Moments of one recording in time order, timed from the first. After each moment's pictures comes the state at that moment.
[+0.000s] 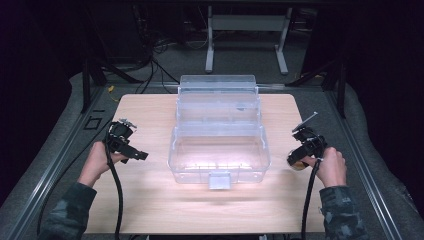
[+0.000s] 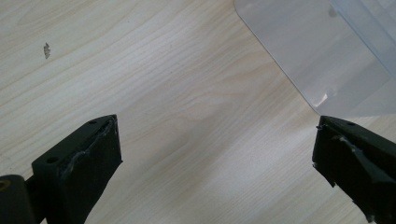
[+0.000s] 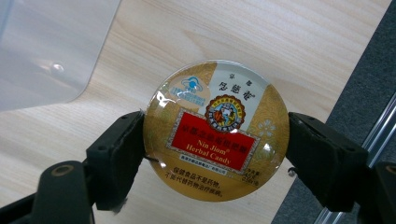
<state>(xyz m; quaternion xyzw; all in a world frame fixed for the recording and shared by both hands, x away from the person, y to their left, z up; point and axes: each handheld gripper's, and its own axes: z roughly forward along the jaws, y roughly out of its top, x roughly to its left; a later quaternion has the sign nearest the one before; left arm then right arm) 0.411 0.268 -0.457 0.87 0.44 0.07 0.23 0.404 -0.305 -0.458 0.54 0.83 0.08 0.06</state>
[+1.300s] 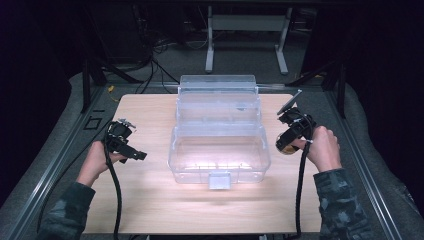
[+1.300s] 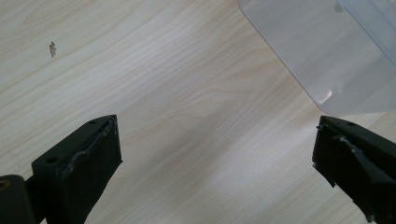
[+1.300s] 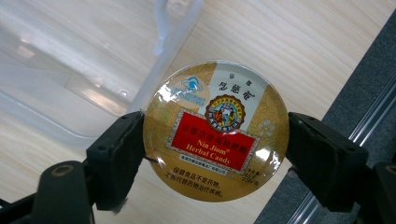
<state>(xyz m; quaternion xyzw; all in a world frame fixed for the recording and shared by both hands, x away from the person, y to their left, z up) 0.411 0.270 -0.455 0.87 0.44 0.08 0.22 0.413 -0.248 -0.387 0.49 0.87 0.08 0.08</state>
